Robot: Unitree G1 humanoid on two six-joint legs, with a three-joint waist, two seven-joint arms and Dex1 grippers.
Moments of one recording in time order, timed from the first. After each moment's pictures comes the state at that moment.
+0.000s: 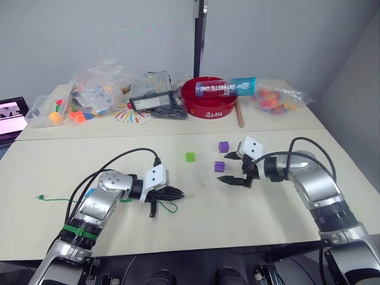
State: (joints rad) left arm -0.46 0.59 -0.23 0.09 -0.20 0.20 -1.25; right arm -0.67 -0.64 0.22 0.12 0.15 0.43 1.07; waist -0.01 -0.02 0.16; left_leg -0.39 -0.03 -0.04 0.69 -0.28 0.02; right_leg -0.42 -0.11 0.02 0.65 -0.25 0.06
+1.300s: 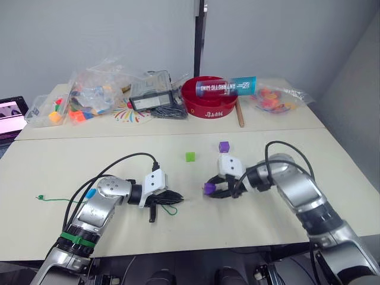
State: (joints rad) left arm -0.40 0.60 -0.21 0.03 -0.20 0.22 -1.22; right arm -0.62 -0.60 0.35 -0.11 0.06 0.55 1.25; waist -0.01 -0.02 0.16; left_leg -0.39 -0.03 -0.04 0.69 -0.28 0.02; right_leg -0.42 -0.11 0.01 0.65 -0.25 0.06
